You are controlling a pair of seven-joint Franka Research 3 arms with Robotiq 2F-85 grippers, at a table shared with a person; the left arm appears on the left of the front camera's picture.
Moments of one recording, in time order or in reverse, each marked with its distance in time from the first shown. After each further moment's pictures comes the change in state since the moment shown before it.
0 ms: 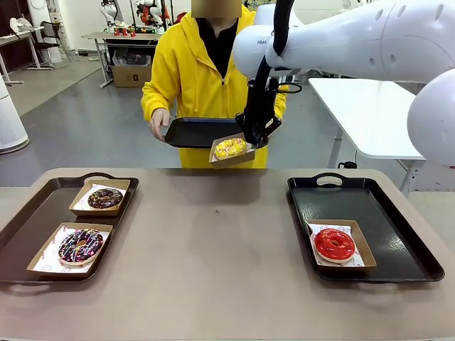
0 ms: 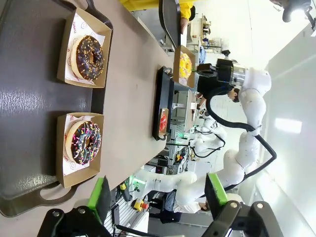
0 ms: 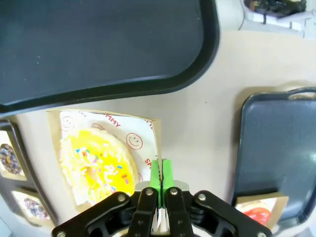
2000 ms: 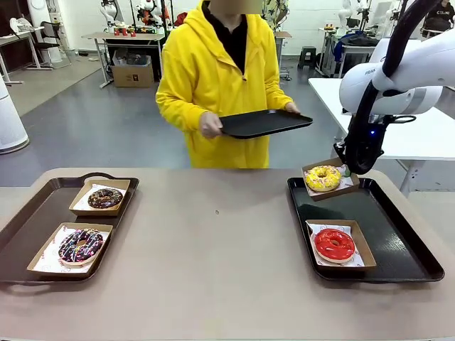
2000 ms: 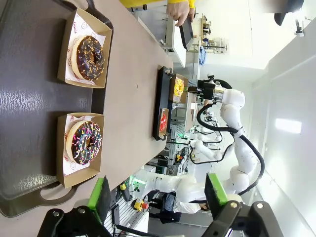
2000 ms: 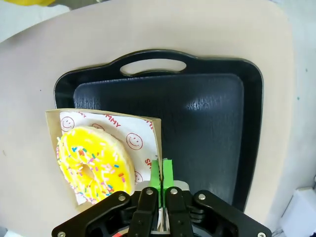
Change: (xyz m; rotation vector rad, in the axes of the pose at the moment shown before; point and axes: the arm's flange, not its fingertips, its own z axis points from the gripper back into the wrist) left arm 0.001 0.000 0.000 0.001 0.000 0.001; right arm -0.045 -0.265 -0.052 -0.038 -0.042 -0.002
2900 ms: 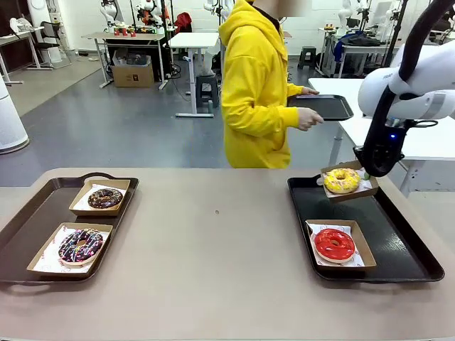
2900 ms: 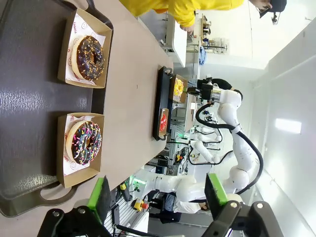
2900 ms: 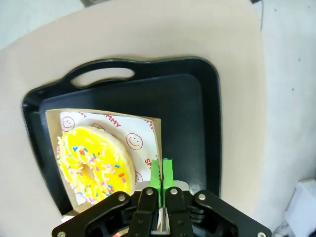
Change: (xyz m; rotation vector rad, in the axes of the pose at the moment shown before) left arm 0.000 0.000 0.000 0.000 0.000 0.000; right arm 0.004 -0.060 -0.012 -0.022 -0.002 -0.077
